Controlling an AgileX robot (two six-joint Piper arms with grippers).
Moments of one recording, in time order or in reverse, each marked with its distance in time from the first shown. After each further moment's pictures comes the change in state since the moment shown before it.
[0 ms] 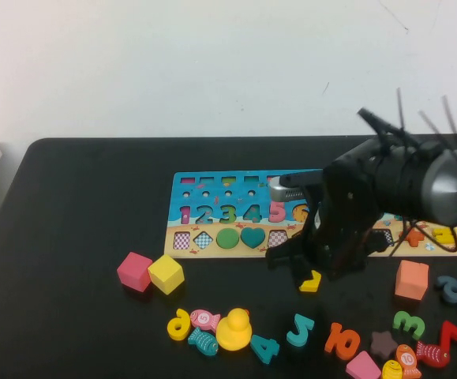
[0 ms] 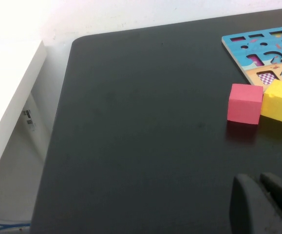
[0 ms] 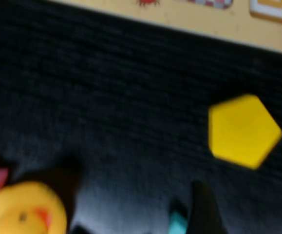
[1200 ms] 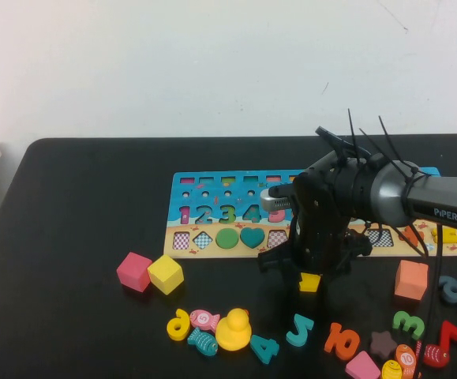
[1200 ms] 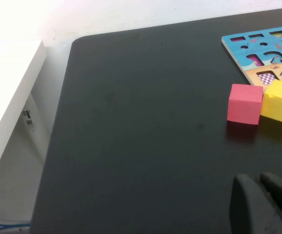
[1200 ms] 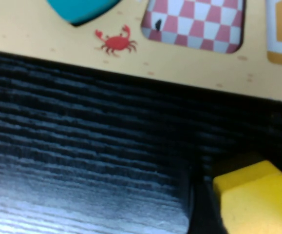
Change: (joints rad) right arm 0.000 0.199 -0.169 -0.072 0.060 0.082; left arm 0.000 0.000 0.000 0.004 0.000 -0.003
